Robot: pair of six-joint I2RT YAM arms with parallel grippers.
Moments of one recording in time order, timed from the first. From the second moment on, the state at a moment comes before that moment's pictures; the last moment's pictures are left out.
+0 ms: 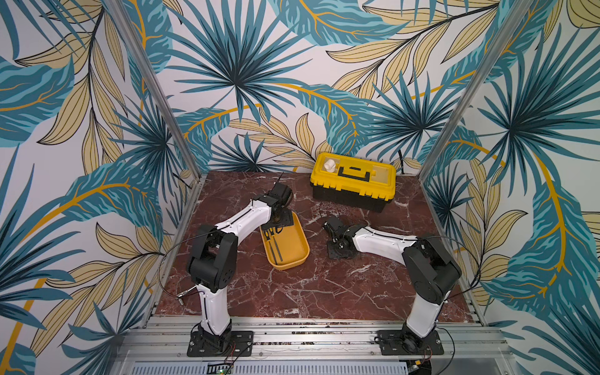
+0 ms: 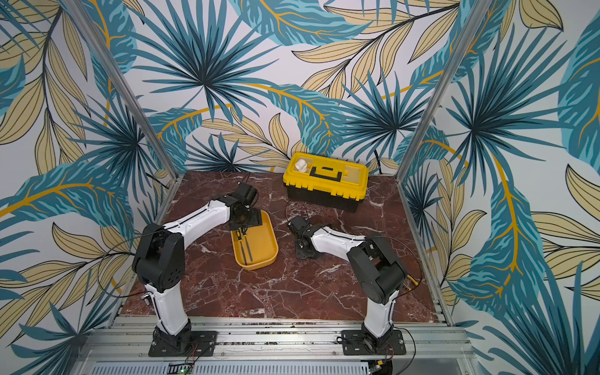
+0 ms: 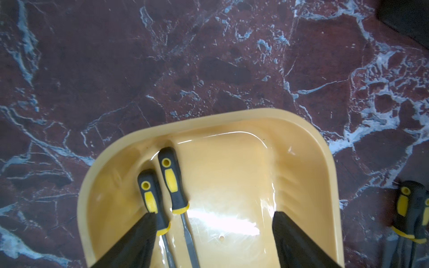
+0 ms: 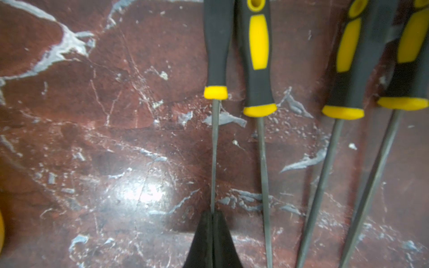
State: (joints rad) left arm -0.41 1.91 1.48 -0.76 -0.13 -0.61; right arm 0.64 1.83 1.13 -0.60 0.22 0.56
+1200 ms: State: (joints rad) left arm -0.38 2.04 1.51 -0.74 -0.21 -0.62; right arm 0.64 1.78 1.13 -0.62 0.18 0.54
